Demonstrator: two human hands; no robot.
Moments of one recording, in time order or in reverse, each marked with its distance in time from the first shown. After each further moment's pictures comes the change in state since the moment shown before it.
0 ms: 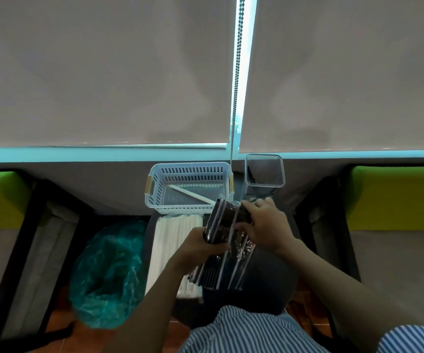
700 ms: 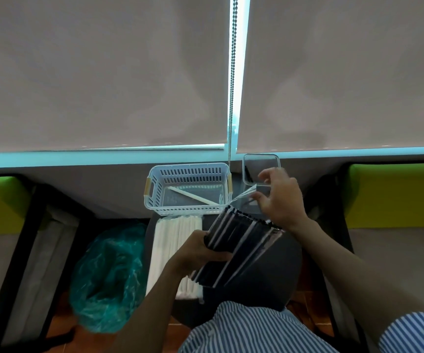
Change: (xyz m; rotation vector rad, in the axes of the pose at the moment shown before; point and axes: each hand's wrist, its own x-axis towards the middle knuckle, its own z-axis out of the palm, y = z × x) left_hand -0.011 0.006 -0.003 -0.001 -0.118 0.032; right_hand 0.015 0.013 -0.048 0.201 0.383 0.050
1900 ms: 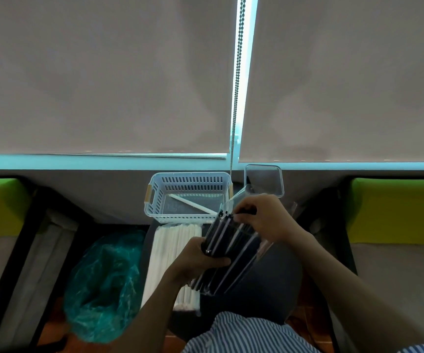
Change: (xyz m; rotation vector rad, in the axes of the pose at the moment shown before) left_hand 0.006 0.000 0.001 -0.093 0.090 0.036; right_hand 0.006 -0.031 -0.007 0.253 -0.444 -0.018
